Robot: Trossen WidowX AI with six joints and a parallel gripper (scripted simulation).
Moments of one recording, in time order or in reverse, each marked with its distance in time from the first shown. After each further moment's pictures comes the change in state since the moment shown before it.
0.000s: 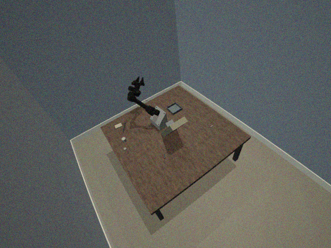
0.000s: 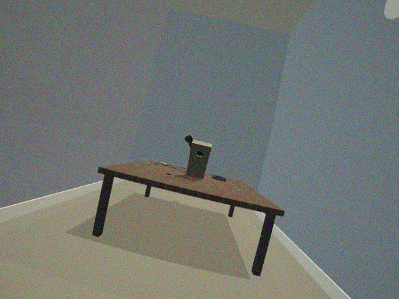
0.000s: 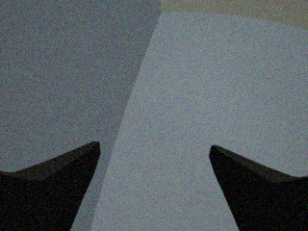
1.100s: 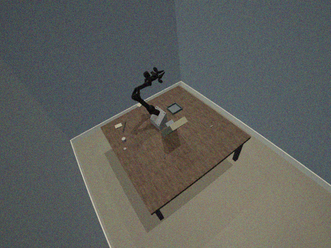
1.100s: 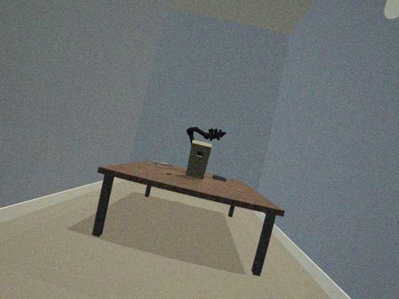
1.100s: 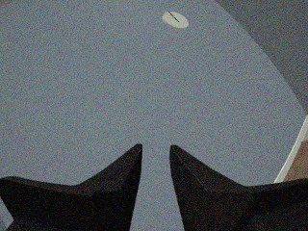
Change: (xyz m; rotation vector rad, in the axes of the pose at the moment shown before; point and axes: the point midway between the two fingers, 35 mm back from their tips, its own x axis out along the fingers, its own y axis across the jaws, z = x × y) arm 0.125 -0.377 0.029 0.372 0.082 -0.797
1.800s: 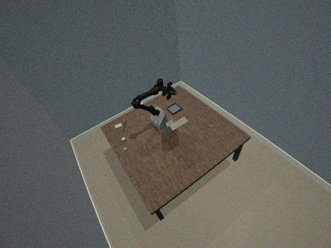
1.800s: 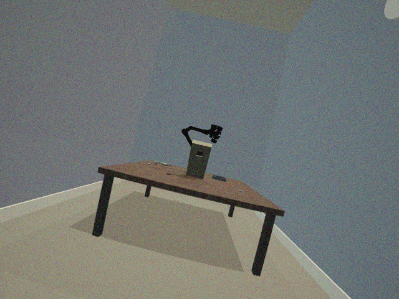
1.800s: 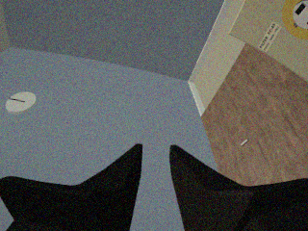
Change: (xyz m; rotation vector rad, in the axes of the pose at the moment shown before) arm 0.060 -0.294 0.109 0.572 -0.264 -0.751
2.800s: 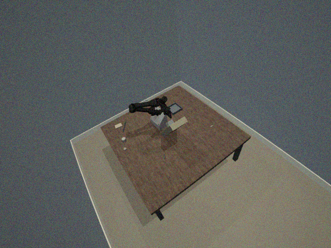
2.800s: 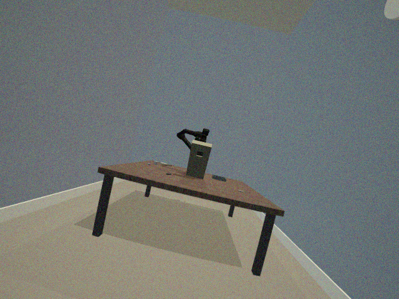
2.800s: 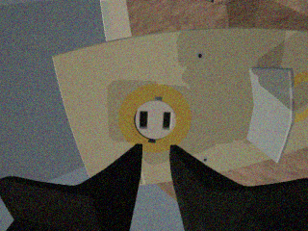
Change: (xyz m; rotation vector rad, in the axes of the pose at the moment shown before) arm 0.047 -0.176 0.151 0.517 -0.435 -0.498
